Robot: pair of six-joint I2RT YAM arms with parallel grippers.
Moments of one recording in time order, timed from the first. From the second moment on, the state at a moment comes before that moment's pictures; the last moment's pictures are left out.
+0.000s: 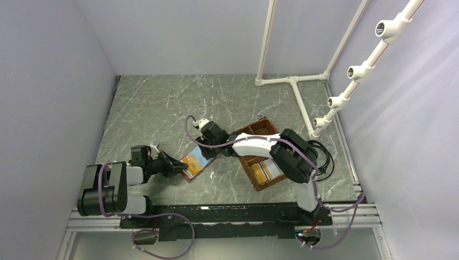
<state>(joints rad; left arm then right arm) 0.11 1.38 0.17 0.33 0.87 -0.94 0.95 1.98 1.24 -0.09 0.01 0.25</state>
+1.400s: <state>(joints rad) -0.09 1.28 0.11 0.56 0.51 -1.20 0.91 1.97 1.21 -0.03 -0.12 0.34</state>
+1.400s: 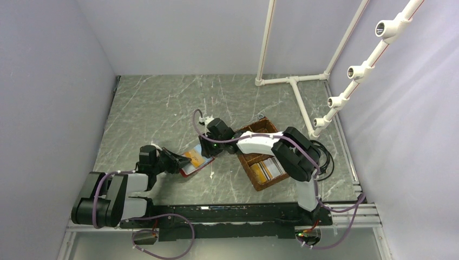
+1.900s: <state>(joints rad) -0.10 1.38 0.26 0.43 0.51 -1.09 0.85 1.96 1.15 0.06 -0.36 0.43</state>
